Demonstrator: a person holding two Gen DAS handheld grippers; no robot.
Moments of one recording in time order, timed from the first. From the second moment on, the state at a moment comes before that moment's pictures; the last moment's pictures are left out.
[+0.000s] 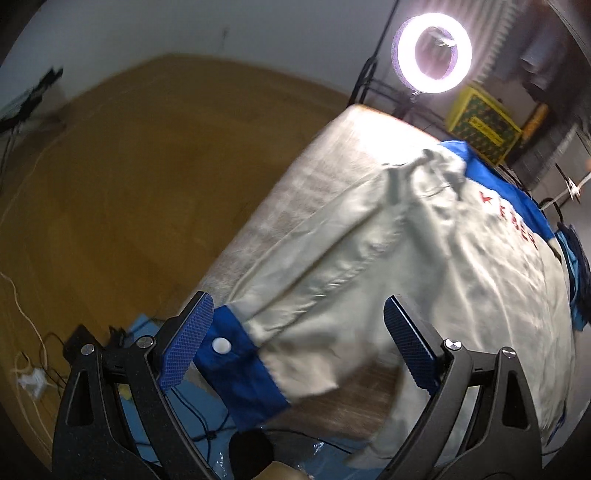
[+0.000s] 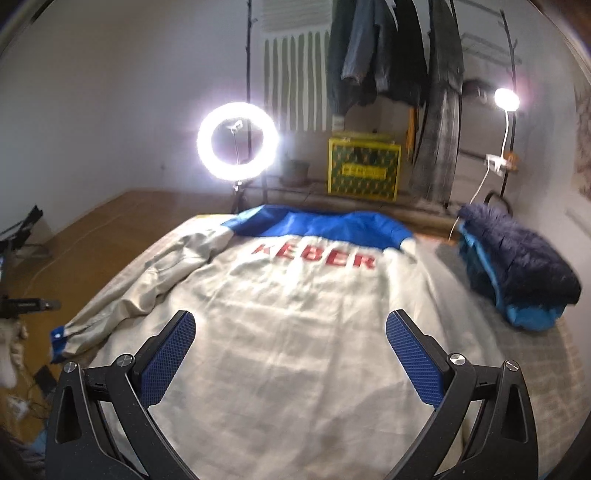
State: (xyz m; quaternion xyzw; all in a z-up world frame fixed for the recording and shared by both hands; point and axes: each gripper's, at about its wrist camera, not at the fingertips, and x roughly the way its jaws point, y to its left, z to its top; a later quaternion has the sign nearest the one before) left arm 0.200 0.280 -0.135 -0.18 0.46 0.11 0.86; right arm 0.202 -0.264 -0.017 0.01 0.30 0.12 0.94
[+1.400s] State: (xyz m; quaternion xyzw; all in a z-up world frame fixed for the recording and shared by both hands) left arm 0.231 0.213 -0.106 -0.09 0.41 -0.02 0.91; right arm 0.212 -0.260 -0.041 0.00 0.37 0.14 0.92
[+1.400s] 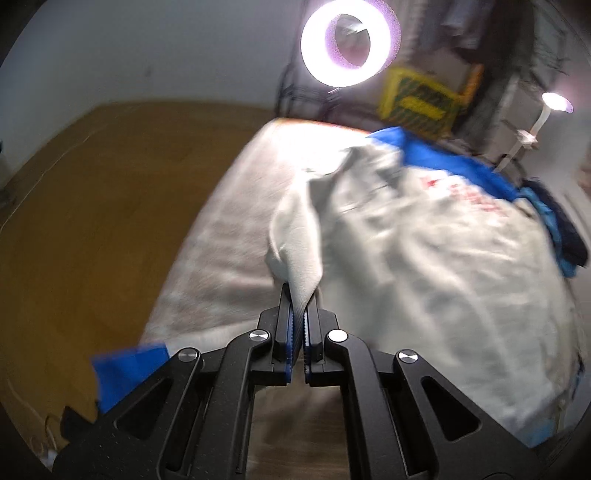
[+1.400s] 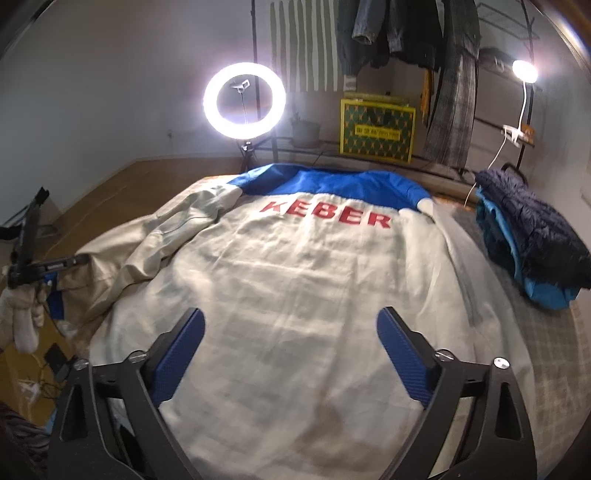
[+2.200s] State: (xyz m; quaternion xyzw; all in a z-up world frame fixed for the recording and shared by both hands) left arm 0.131 -0.005 -0.088 0.05 0.42 -0.29 0.86; right arm 0.214 -0.280 -0.079 0.12 0.48 0.19 0.85
